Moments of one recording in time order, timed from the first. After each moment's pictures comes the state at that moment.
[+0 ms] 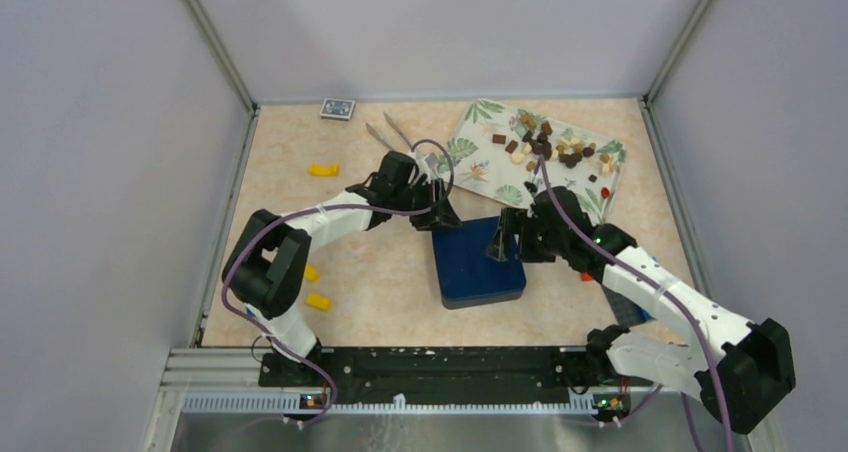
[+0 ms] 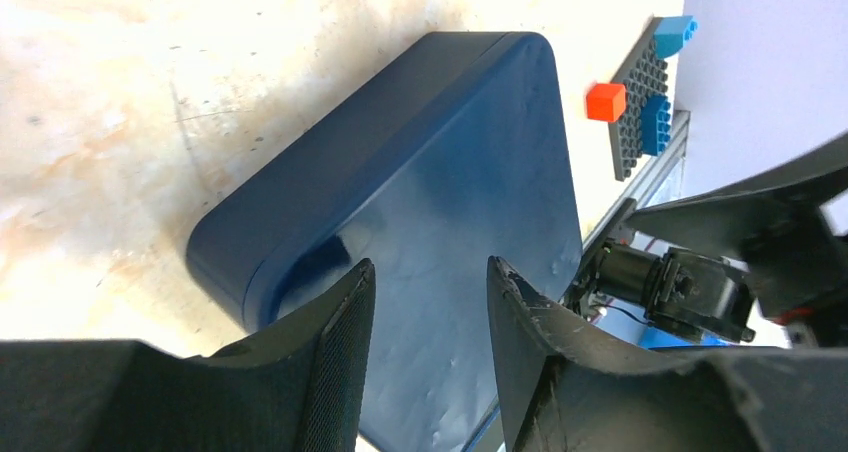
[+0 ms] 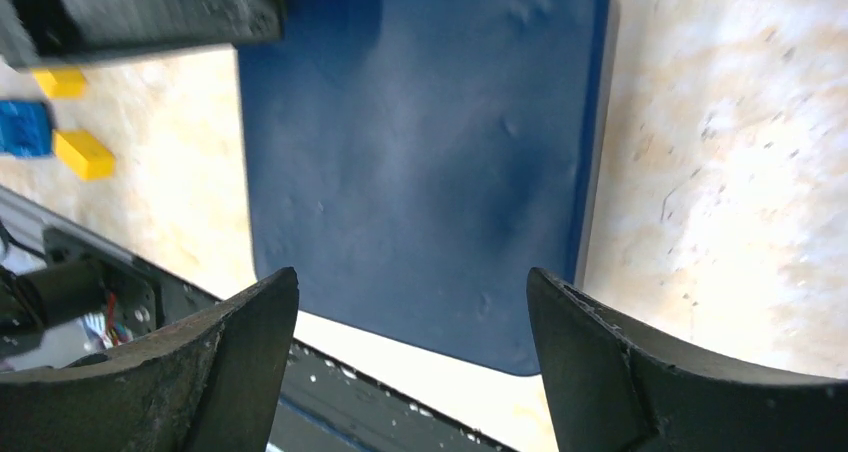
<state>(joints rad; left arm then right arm) -0.55 1.73 1.05 -0.05 0.58 -0.69 0.61 1.05 0.74 -0.54 -0.12 0.60</state>
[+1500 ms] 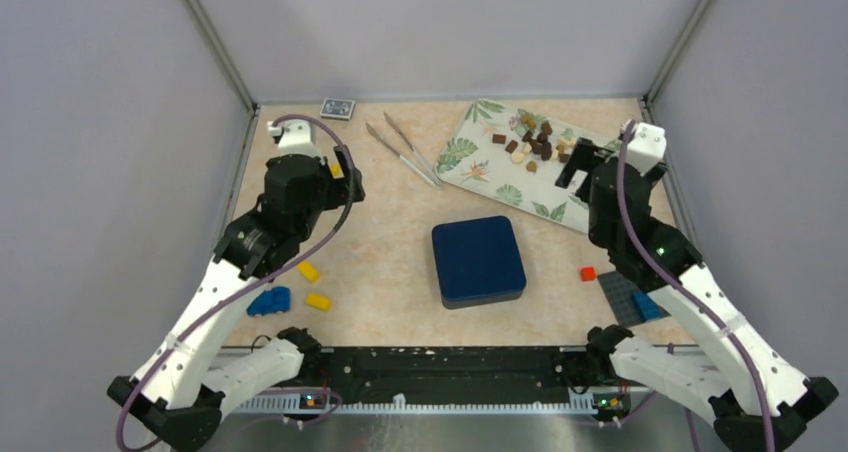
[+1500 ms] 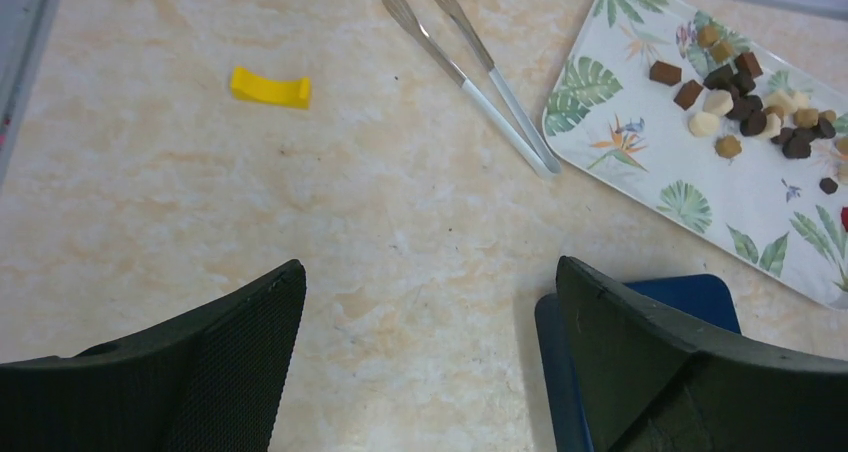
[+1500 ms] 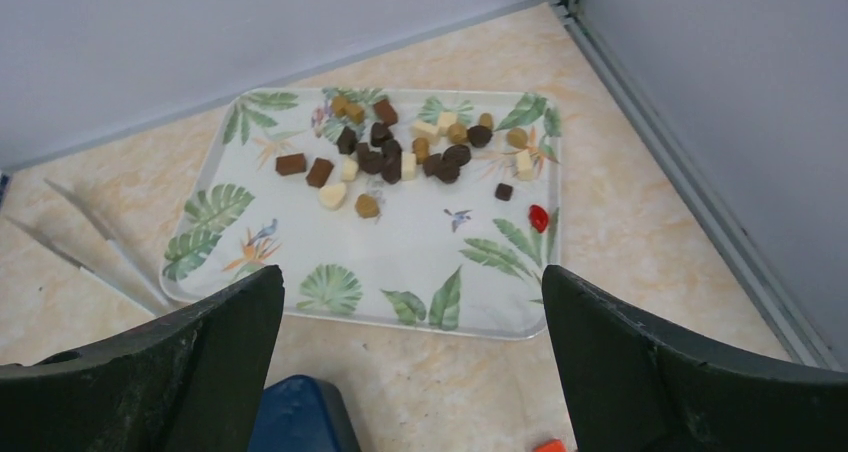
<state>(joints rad) -0.52 0.97 1.18 -0.66 -0.39 -0.44 0.61 0.90 1.08 -0.50 0.80 0.37</state>
